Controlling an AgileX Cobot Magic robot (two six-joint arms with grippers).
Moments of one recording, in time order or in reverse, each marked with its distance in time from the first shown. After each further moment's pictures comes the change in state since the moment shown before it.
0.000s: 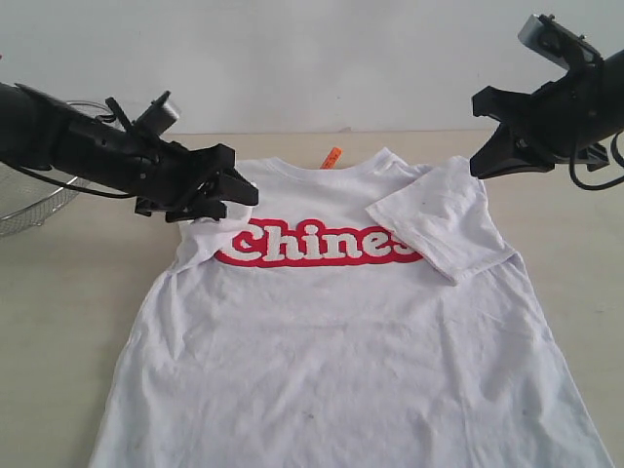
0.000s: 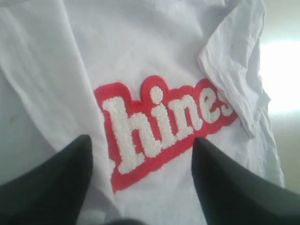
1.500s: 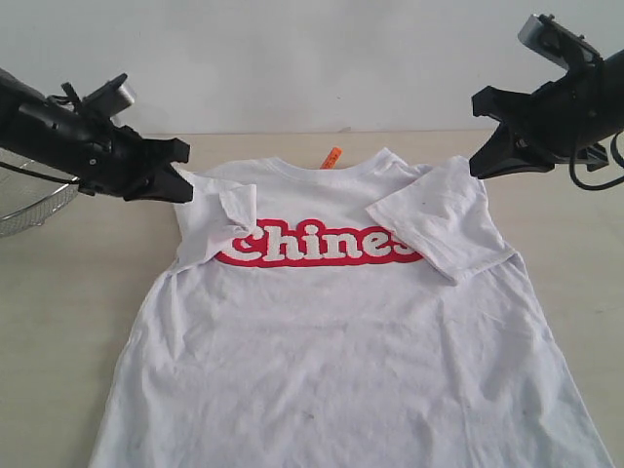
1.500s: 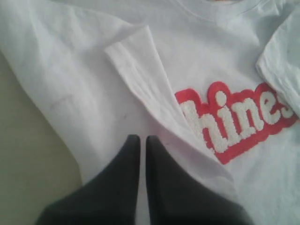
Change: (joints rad) left arm 0.091 -0.057 -0.004 0.227 -0.053 -0.067; right arm 0.000 0.000 0.000 0.002 0.005 -0.002
